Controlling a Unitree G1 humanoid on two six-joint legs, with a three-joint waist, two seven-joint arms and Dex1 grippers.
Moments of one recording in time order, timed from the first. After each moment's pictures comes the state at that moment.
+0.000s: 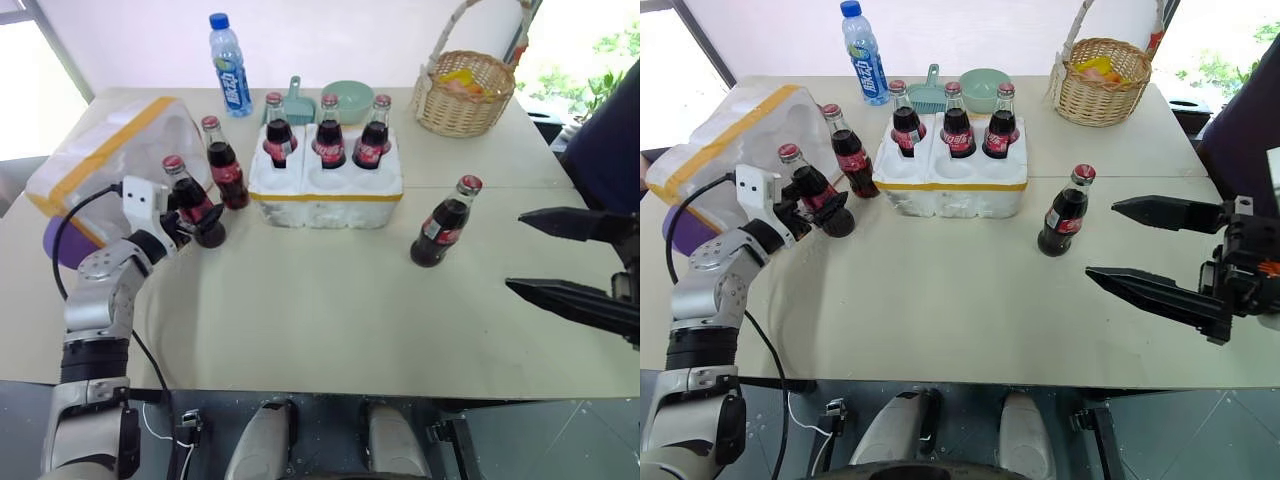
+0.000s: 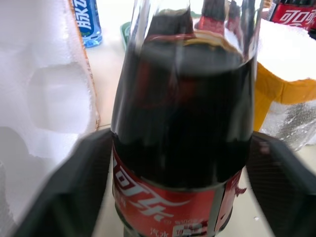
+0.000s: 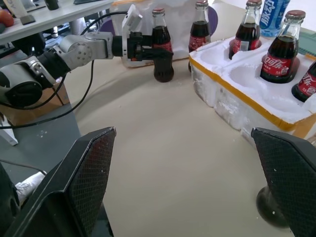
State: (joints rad) left arm -0.44 0.53 0.24 0.20 -0.38 0.33 -0.61; right arm 0.03 -1.15 -1.01 -0.63 1.40 1.09 0.84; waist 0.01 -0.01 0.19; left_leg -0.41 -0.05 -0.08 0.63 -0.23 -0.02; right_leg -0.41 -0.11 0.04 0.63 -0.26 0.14
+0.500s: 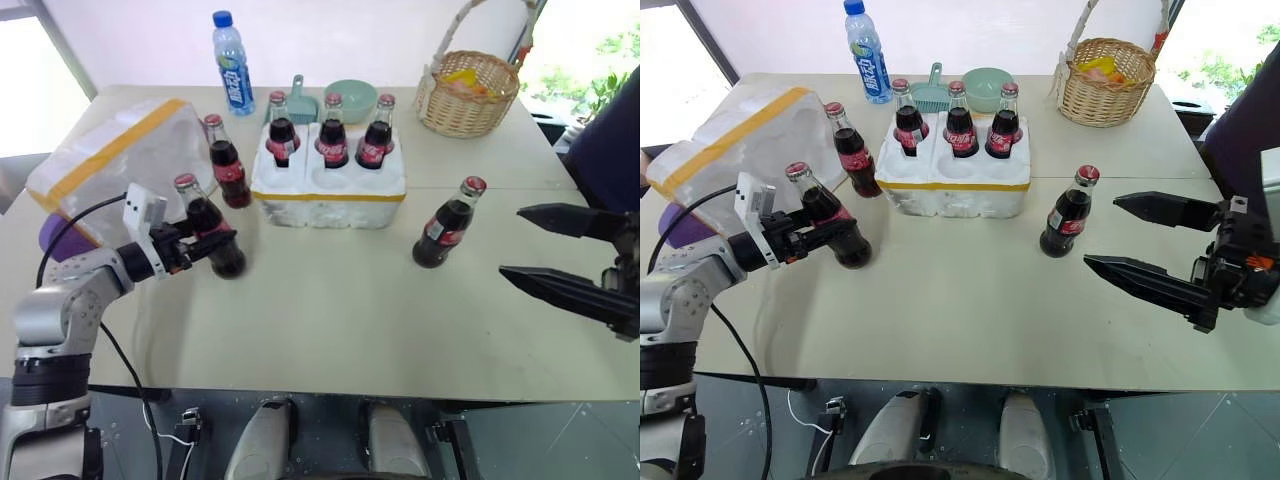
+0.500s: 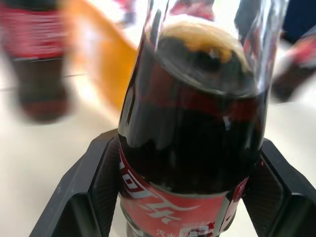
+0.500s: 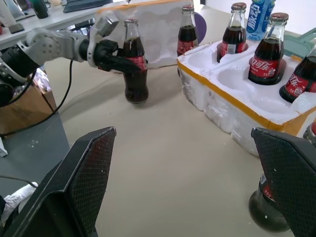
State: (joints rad) left arm -0.39 0.69 0.24 -0.09 -0.72 0.78 -0.87; right arm 0.06 -1.12 -0.95 -0.62 1.35 1.02 0.80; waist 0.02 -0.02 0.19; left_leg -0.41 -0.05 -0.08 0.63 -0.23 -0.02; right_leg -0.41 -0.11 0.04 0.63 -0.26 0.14
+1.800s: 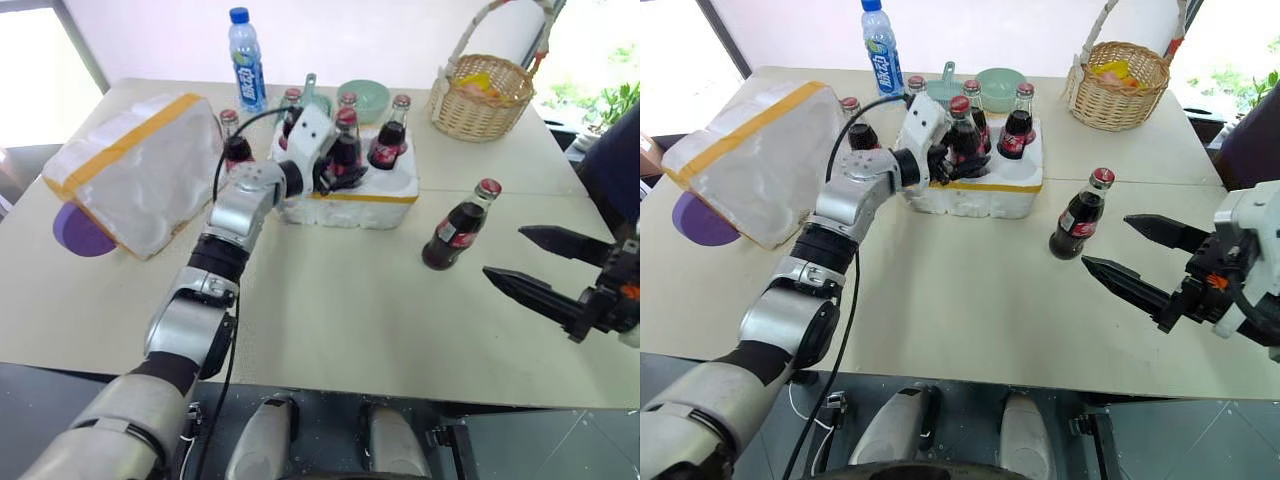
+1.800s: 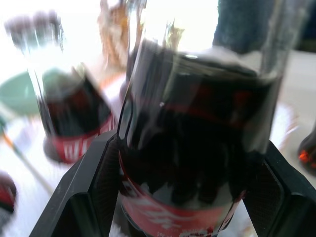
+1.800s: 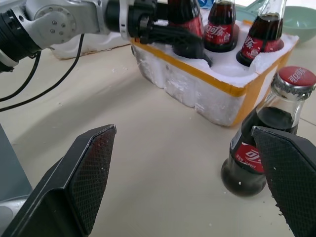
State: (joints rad) left arm -1.06 0.18 -0.13 0.65 -0.15 0.25 -0.69; right arm 0.23 -0.99 -0.90 -0.74 1.25 0.92 0.57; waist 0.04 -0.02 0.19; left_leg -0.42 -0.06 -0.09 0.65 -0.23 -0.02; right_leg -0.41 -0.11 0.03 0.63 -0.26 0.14
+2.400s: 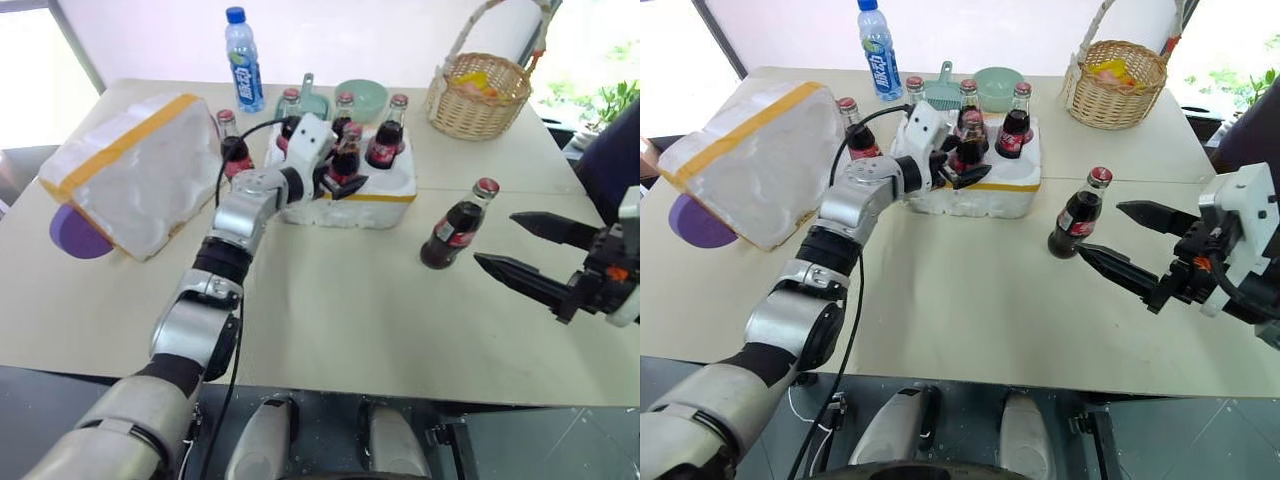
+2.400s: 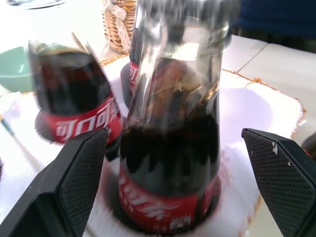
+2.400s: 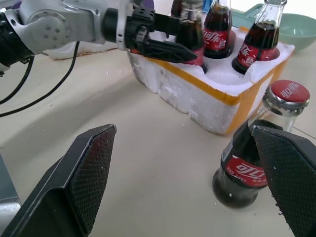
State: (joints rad) left arm -0.96 0.22 -0.07 0.50 -0.19 0.36 -0.72; right arm 0.13 -1.02 -0.80 -0.69 1.20 0.90 0.58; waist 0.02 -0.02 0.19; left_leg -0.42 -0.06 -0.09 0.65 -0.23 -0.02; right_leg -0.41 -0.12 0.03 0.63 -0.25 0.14
